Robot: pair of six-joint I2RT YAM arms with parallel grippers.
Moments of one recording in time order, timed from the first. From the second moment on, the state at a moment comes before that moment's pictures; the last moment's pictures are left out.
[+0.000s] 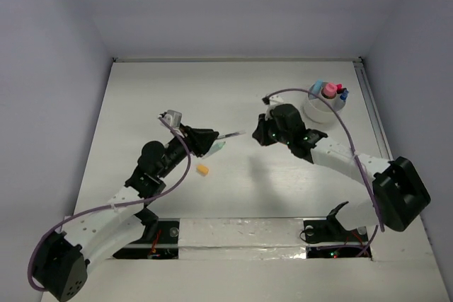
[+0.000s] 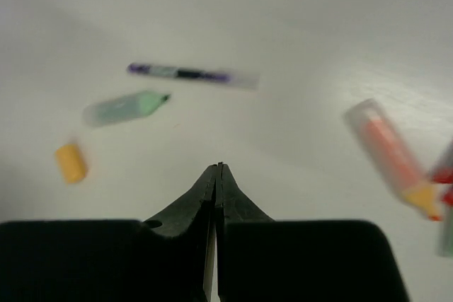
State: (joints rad) left arm -0.59 0.82 0.35 0.52 0.18 -0.57; right arm 0.60 1.38 0.87 -0.05 0.01 0.35
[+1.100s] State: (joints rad) left arm -0.59 0.57 0.29 0.39 -0.12 -0.57; right arm 0.81 1.67 1.12 -0.27 0.21 0.34
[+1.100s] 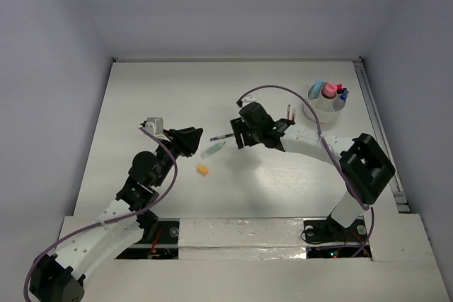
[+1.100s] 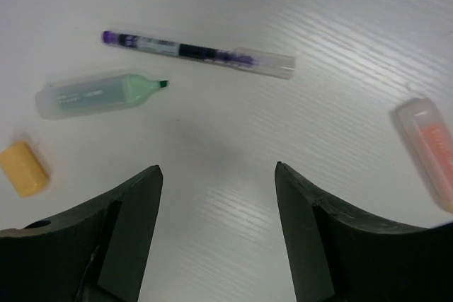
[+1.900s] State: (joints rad) left arm -0.59 0.64 0.29 0.41 -0.07 -0.58; right arm 0.43 1.74 1.12 -0.38 0.05 0.00
